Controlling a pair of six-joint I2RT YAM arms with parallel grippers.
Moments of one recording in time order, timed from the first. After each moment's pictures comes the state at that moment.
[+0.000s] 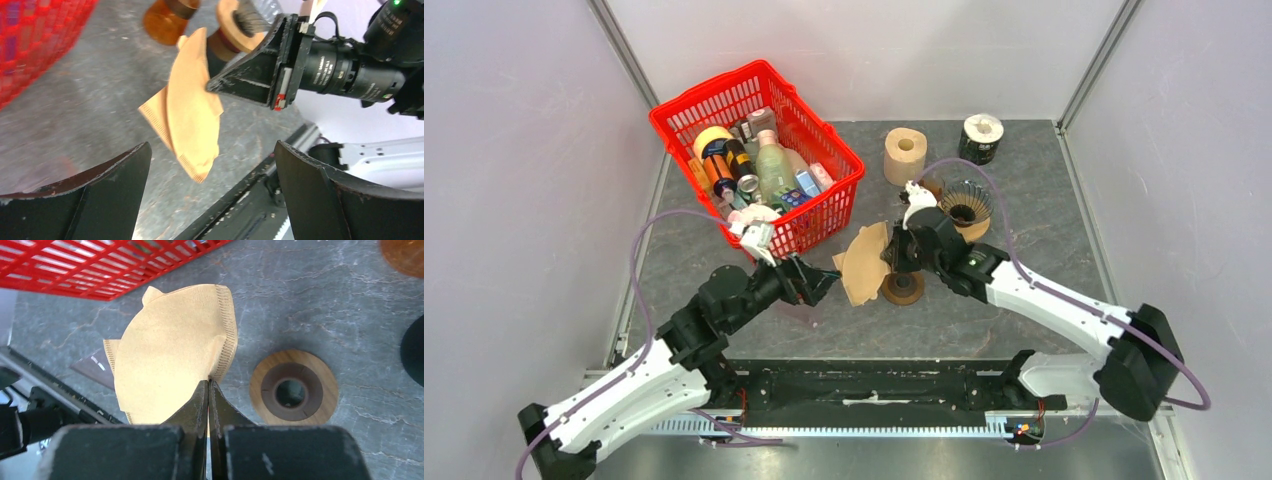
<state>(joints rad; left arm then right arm) -0.86 0.54 0.53 -0.17 -0.13 -0.66 0.80 1.27 0.91 -0.28 0.12 0.57</state>
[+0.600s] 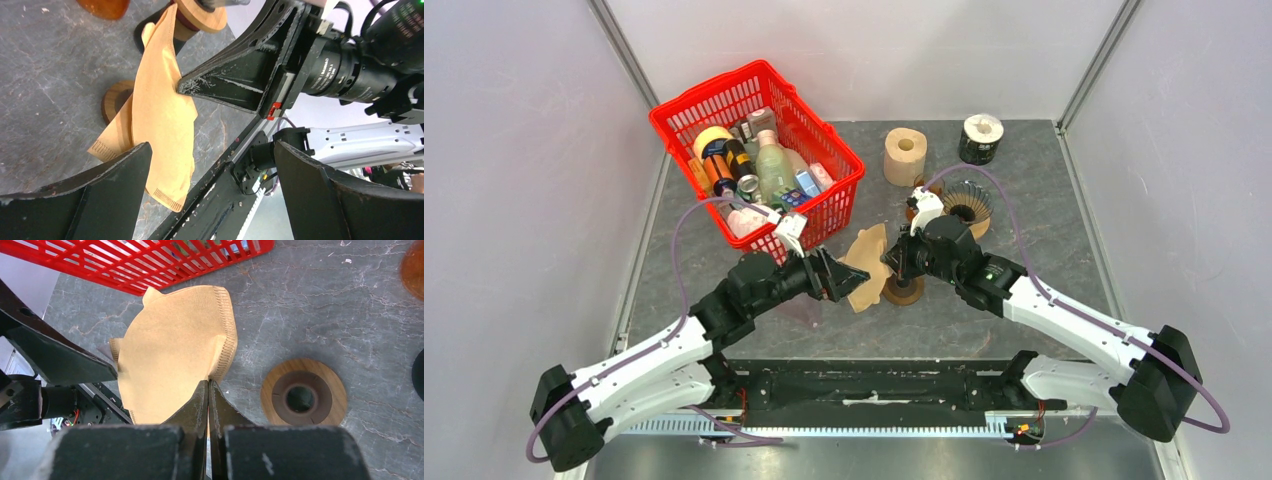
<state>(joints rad) -0.86 0.83 0.53 0.14 0.12 -0.77 0.80 1.11 0.80 -0.17 0.02 0.50</state>
